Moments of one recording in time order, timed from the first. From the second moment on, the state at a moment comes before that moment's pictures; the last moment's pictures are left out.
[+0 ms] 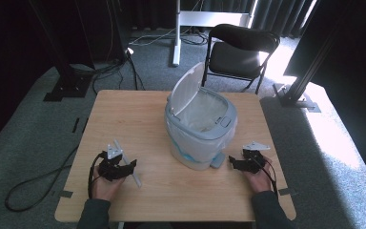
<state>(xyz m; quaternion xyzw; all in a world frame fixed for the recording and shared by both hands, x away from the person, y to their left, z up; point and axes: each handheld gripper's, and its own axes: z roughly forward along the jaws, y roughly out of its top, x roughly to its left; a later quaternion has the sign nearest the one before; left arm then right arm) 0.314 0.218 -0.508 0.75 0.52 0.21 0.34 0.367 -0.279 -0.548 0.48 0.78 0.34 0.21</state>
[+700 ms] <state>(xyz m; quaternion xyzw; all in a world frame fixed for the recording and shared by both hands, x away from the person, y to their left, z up) 0.316 0.216 -0.524 0.77 0.54 0.19 0.28 0.367 -0.279 -0.548 0.48 0.78 0.34 0.21</state>
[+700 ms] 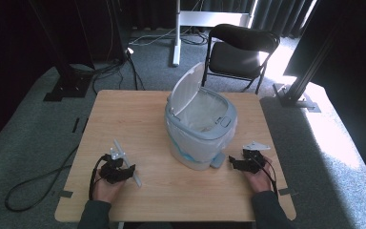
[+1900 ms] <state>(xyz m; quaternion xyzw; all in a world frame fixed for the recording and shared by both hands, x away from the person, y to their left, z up) 0.336 0.213 -0.514 0.80 0.54 0.14 0.20 0.367 -0.279 -0.548 0.48 0.78 0.34 0.21</state>
